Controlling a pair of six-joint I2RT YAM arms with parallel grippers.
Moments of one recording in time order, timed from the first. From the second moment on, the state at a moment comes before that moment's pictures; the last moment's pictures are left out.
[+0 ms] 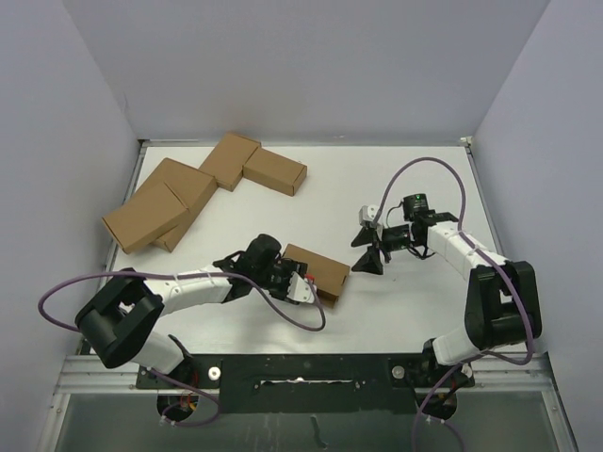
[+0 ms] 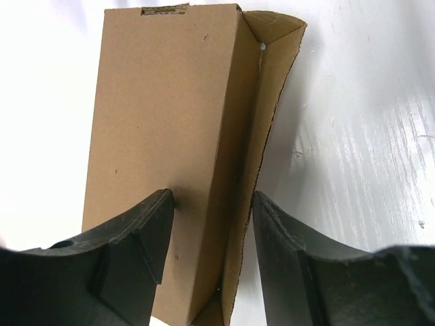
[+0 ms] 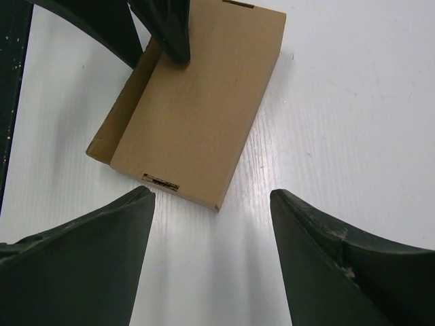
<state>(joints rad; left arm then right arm) -0.81 1.46 0.65 0.05 0.48 0.96 0.16 1.48 0.91 -0.62 -1.10 -1.11</state>
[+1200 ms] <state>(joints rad) -0.84 1.40 0.81 -0.02 0.37 0.39 0.27 1.35 0.97 -0.77 -1.02 -1.14</state>
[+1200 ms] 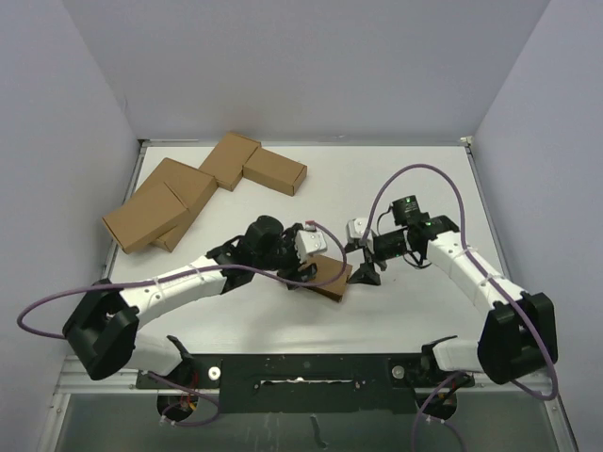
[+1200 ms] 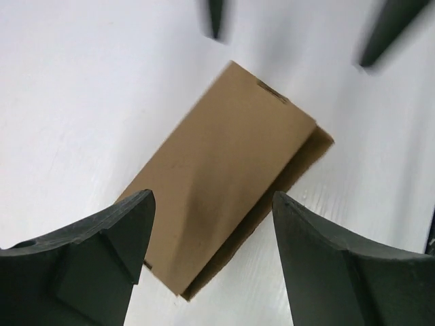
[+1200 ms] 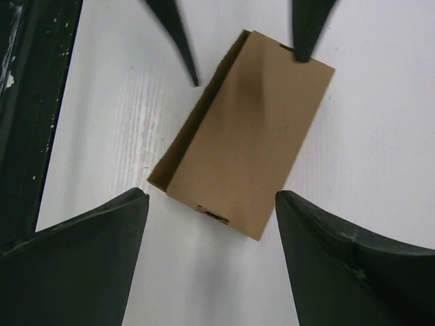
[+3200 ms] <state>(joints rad) -0.54 1.42 0.51 0.37 0.21 -0.59 0.52 1.23 0.78 -0.60 -0.45 -1.00</state>
